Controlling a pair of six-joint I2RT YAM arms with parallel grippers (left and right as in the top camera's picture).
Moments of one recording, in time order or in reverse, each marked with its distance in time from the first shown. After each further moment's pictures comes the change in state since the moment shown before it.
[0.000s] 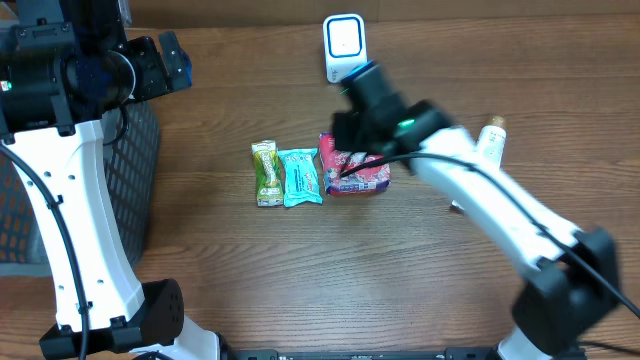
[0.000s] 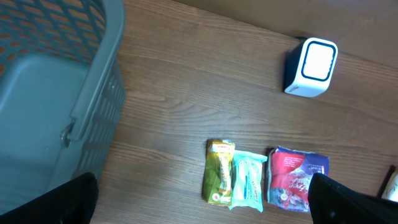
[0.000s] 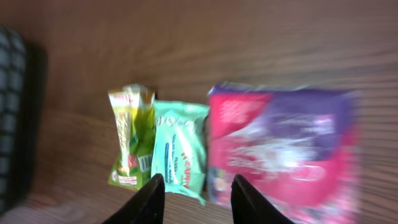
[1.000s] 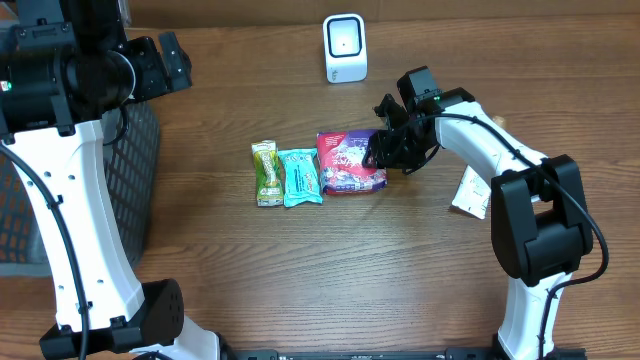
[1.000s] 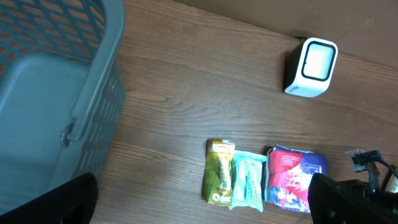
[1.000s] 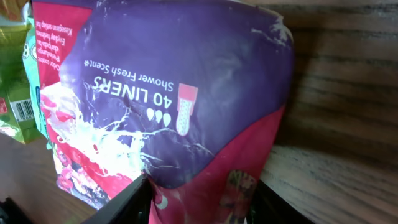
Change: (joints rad) left arm 0.000 0.000 0.000 0.000 0.000 0.000; right arm -0.250 0.298 -0.080 -0.027 -0.424 -0.409
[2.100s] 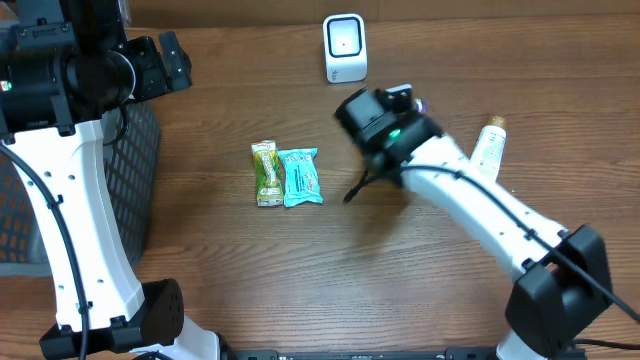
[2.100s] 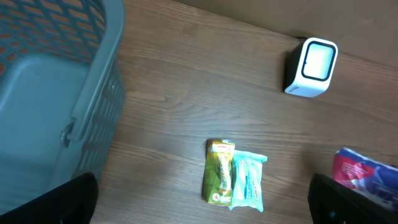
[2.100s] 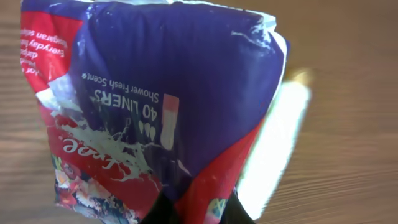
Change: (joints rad) left arm 0.000 0.000 0.000 0.000 0.000 0.000; right arm 0.340 -0.278 0.043 -0.282 1.144 0.307
